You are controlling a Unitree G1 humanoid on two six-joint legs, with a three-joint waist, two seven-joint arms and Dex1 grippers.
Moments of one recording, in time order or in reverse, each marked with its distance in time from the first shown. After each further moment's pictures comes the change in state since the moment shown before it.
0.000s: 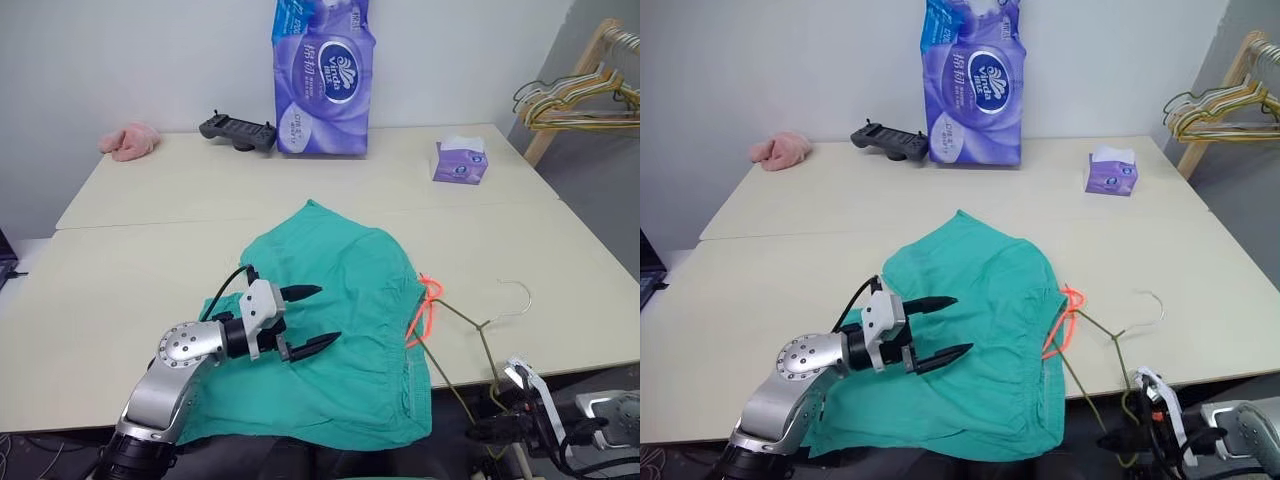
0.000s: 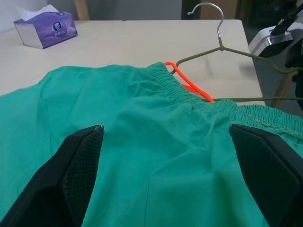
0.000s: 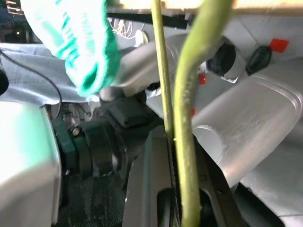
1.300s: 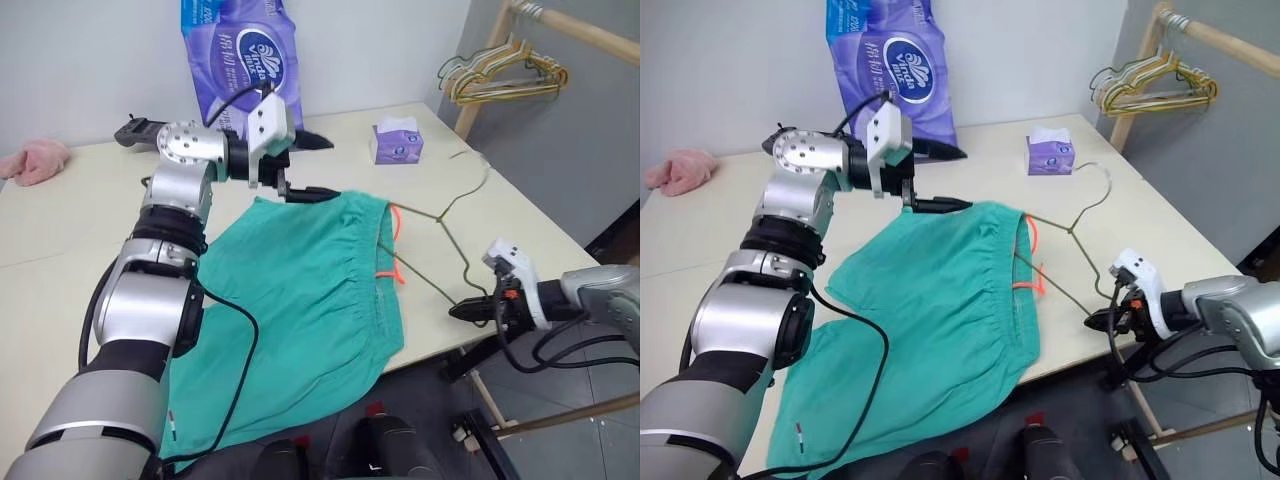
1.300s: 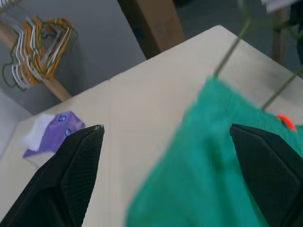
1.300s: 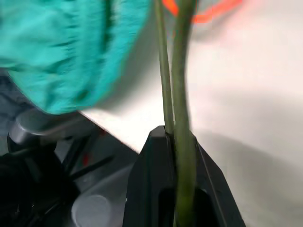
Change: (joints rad) left arm -1.124 -0.030 -0.019 1.189 0.186 -0.368 -0.427; right arm -0.512 -0.073 0.031 -0.141 -0.123 -0.023 -0.025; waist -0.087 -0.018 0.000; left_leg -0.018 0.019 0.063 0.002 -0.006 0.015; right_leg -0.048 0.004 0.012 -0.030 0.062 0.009
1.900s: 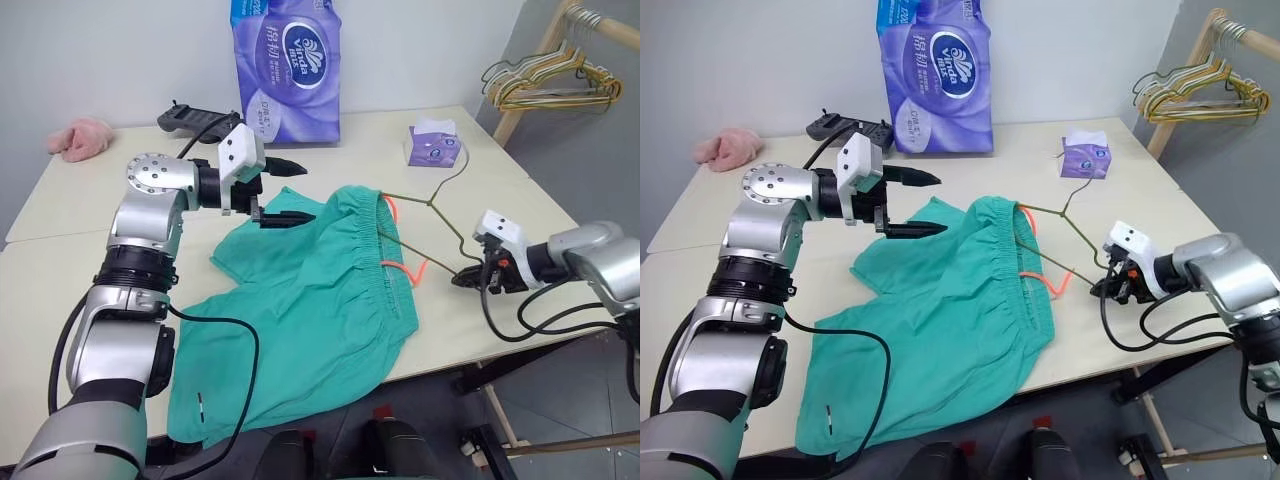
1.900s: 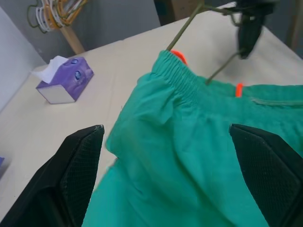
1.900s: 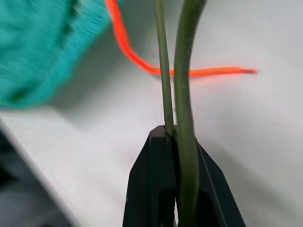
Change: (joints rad) left arm 0.193 0.133 0.035 -0.365 -0.052 0.239 -0.039; right arm -0.340 0.052 0.343 0.430 -0.453 -0.525 0.116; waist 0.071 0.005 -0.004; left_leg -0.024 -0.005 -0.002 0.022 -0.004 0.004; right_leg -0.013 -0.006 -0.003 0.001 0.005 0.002
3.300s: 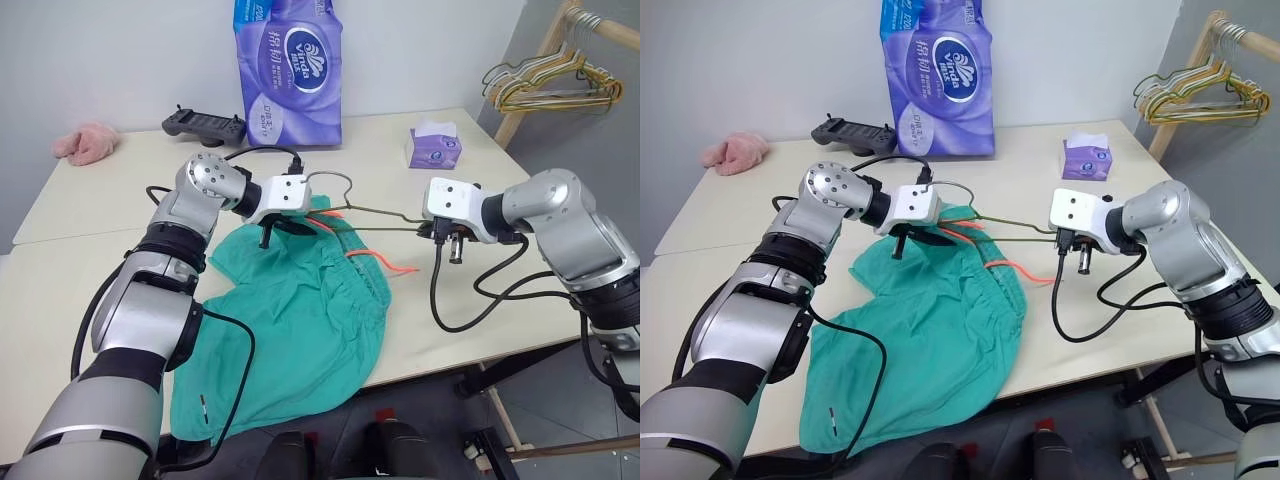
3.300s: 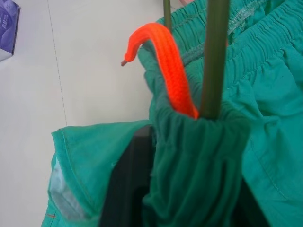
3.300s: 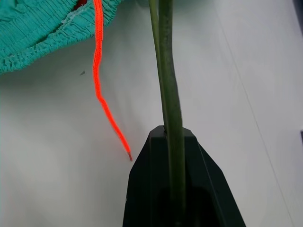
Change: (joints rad) left arm -0.190 -0.106 -0.221 0.434 0.373 -0.398 0.037; right arm -0.169 0.139 0.002 -0.222 -0.270 -0.037 -0.011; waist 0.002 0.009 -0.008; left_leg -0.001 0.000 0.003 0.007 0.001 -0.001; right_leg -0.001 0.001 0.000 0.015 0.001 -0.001
